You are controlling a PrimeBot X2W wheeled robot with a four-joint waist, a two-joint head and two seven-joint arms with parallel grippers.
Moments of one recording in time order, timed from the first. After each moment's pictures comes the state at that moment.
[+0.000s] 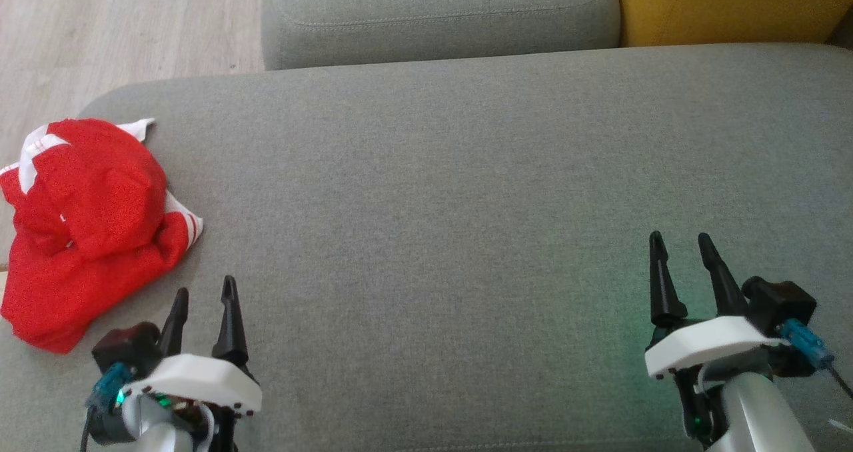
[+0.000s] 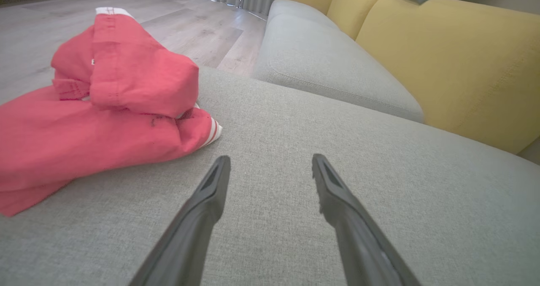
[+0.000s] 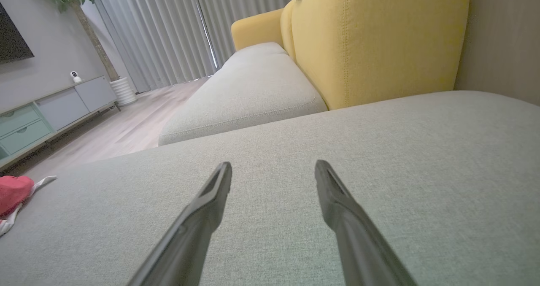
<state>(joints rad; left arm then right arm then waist) -0.04 0.03 -0.01 0.36 -0.30 -0.03 -0.20 -0.13 -0.04 0.00 0.42 0.22 0.12 -0.20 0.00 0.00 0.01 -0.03</state>
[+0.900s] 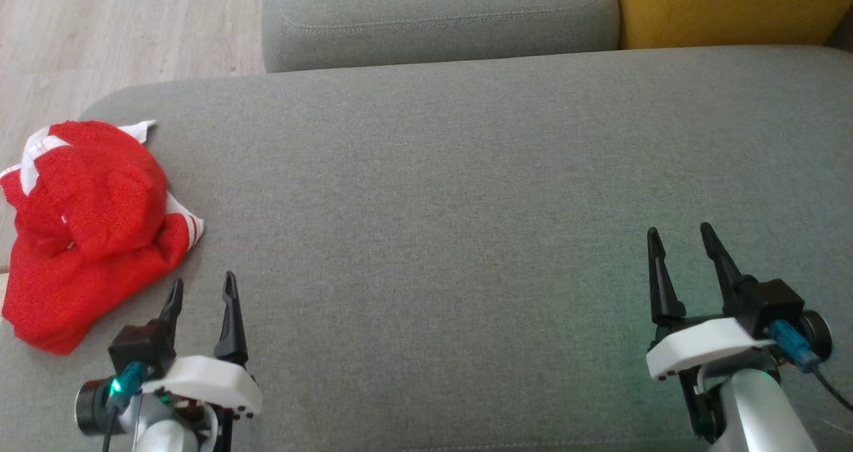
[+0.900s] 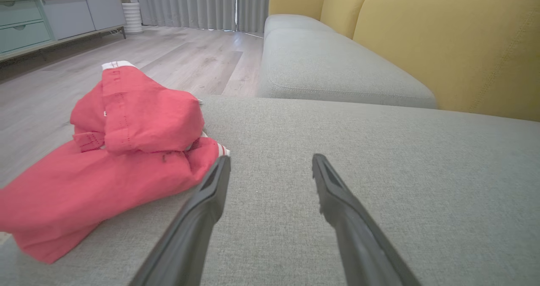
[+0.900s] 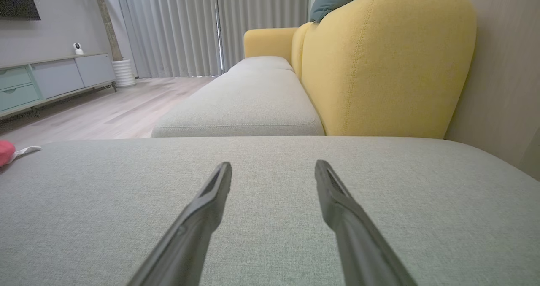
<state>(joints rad) -0.05 0.03 0.00 0.36 -0.11 -0.01 -0.25 -0.14 -0.04 -0.02 0.40 0.02 0.12 -0.25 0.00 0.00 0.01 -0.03</state>
